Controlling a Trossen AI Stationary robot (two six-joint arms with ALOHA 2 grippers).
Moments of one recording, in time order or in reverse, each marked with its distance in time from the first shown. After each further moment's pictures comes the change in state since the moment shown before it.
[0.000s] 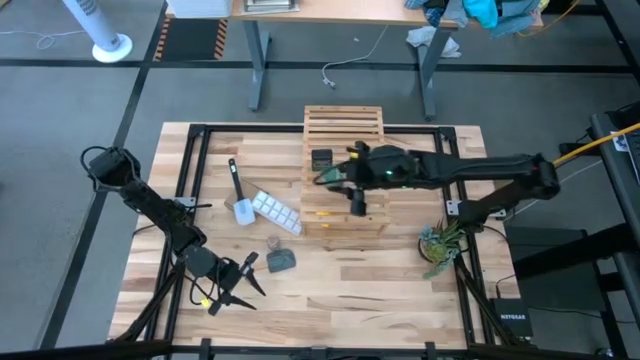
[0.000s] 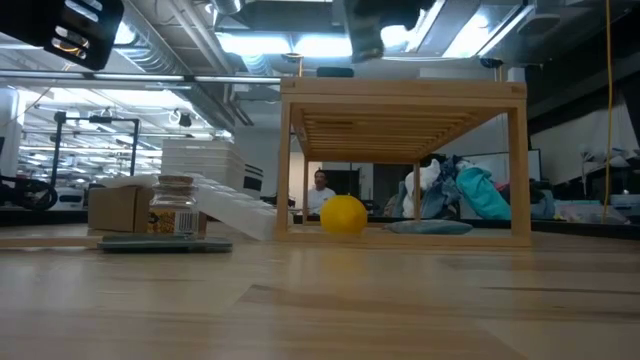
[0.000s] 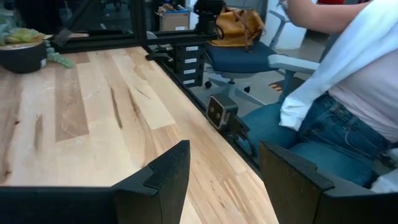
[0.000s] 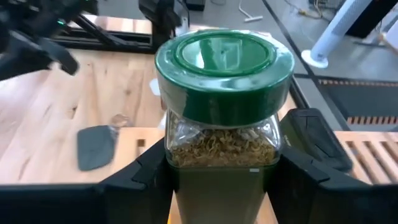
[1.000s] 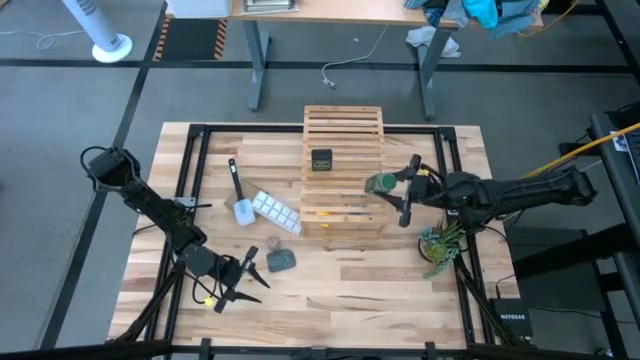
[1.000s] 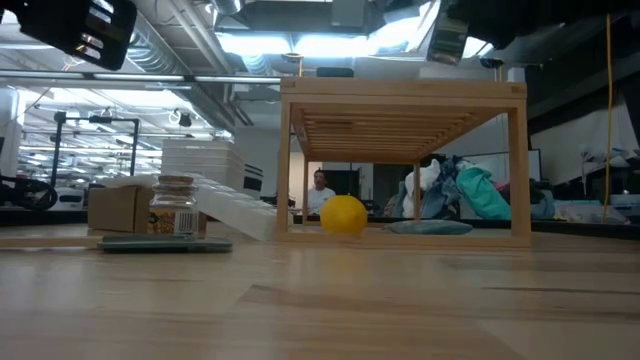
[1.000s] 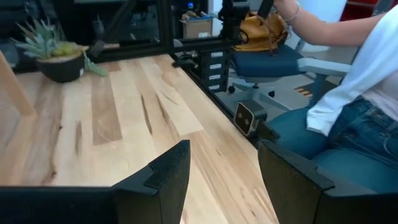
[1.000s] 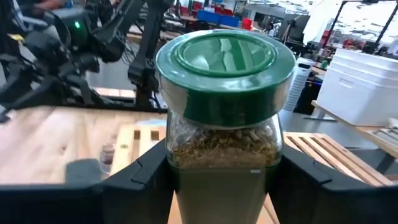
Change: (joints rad) left arm 0.004 0.000 0.000 0.016 -0.095 0.045; right arm 0.118 -0.623 -0.725 0.527 0.225 -0.057
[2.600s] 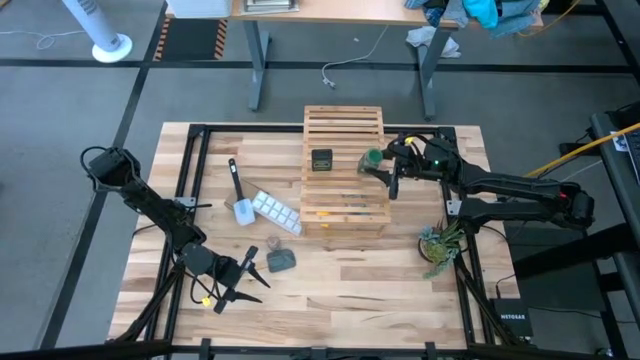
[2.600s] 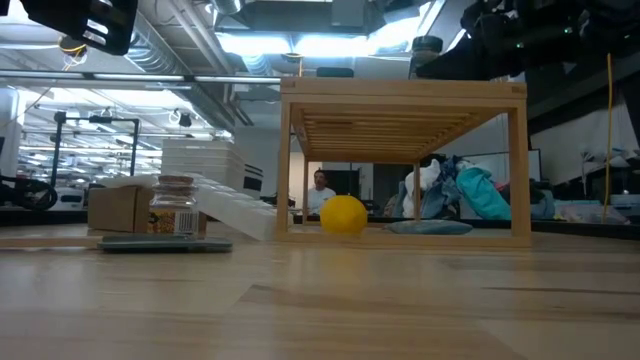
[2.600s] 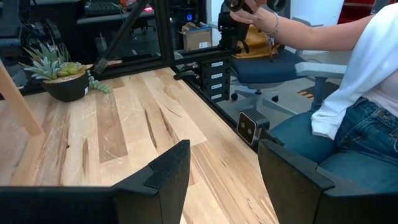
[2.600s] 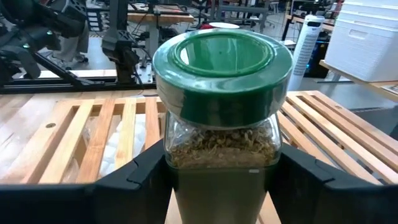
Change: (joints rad) left arm 0.001 0.000 0.000 0.039 -0.004 0.071; right arm -0.528 0.191 0.002 0.090 -0.549 0.056
